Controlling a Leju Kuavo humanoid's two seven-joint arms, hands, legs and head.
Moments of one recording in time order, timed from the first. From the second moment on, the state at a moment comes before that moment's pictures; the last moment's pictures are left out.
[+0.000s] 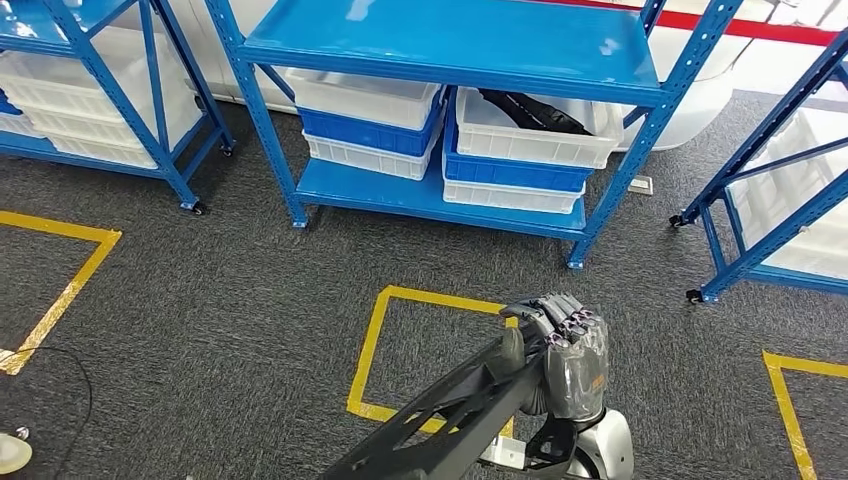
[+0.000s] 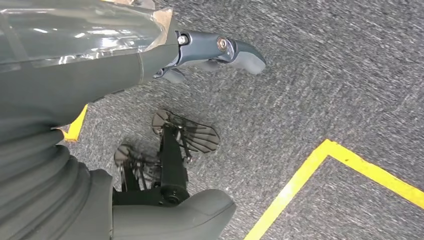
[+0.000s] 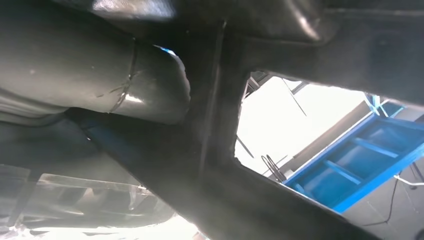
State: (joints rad) left arm -0.12 -0.10 0.52 -0.19 -0.09 0.02 -0.36; right arm -0.01 0.03 0.37 -1.69 0.95 -0.64 -0.48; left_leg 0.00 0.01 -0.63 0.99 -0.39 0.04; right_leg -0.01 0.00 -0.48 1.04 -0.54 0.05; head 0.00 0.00
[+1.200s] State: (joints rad) left arm -0.10 -0.12 0.51 -0.19 -0.14 -0.03 -0.44; right arm 0.00 0.03 0.35 -1.69 1.00 -0.64 -0.42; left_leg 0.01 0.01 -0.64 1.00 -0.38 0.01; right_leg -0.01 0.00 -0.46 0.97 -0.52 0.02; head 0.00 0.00
